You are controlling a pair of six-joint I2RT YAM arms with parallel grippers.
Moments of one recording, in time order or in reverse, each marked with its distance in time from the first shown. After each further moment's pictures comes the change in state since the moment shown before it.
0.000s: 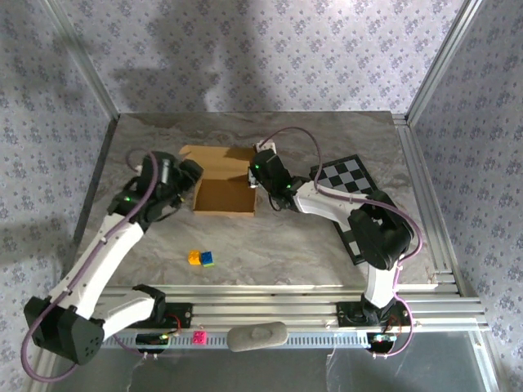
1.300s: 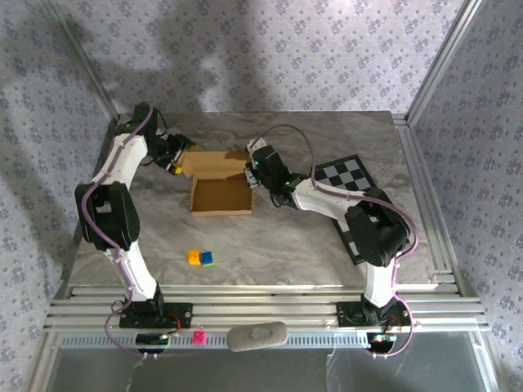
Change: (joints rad) left arm 0.314 0.807 0.551 -0.197 0.520 0.223; right arm -0.013 0.034 0.045 0.003 -0.089 -0.218
